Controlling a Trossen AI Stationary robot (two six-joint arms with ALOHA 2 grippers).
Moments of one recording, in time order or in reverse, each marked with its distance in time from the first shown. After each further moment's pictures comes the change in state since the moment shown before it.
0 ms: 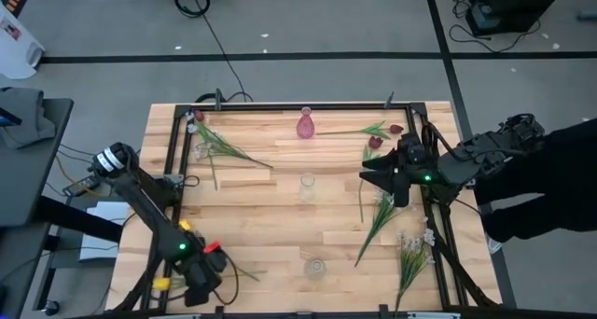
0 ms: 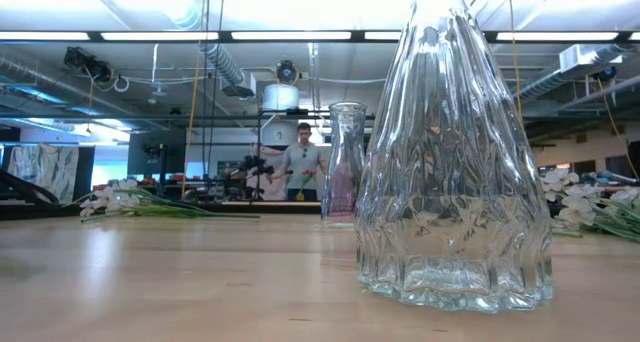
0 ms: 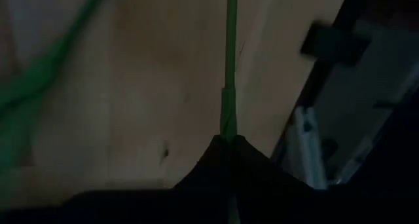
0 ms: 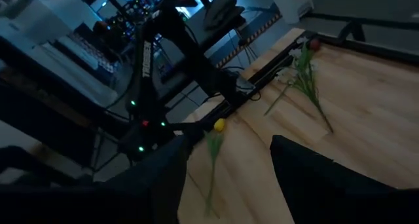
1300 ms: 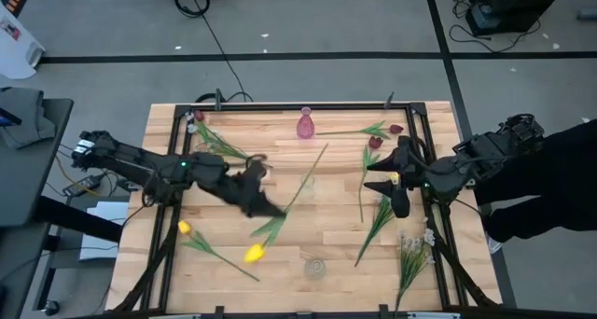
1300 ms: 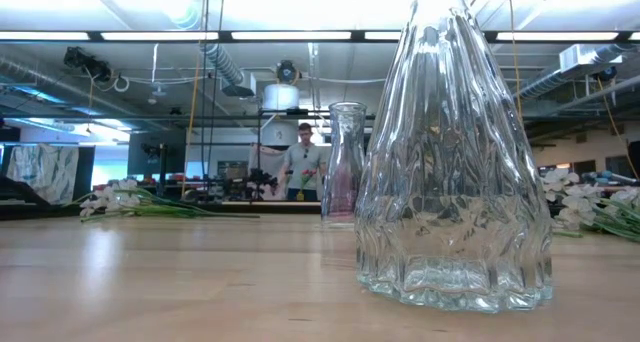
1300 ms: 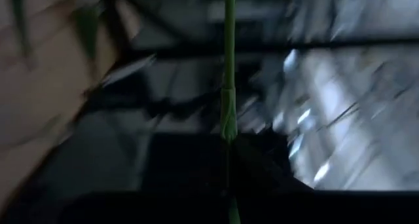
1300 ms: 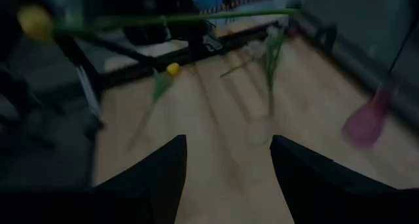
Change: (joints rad) left arm 0.614 -0.300 0.090 0.921 -0.161 -0.386; right arm 0.000 0.008 0.000 -0.236 -0.049 -0.356
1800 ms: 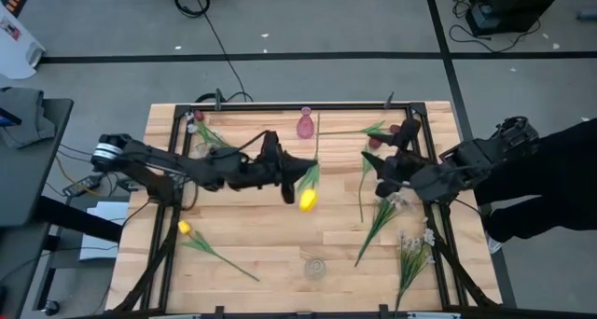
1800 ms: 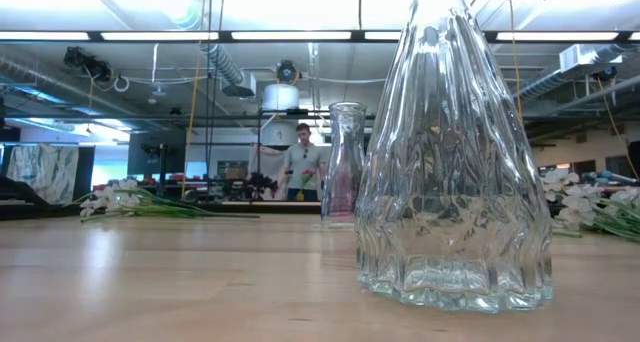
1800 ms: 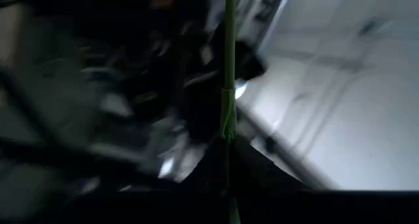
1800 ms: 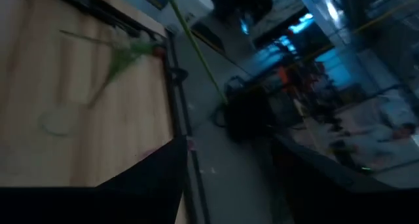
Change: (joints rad) left arm 0.083 0.229 -0.001 0.553 -0.433 -0.426; right arm -0.019 0.075 0.000 0.010 0.518 -0.773
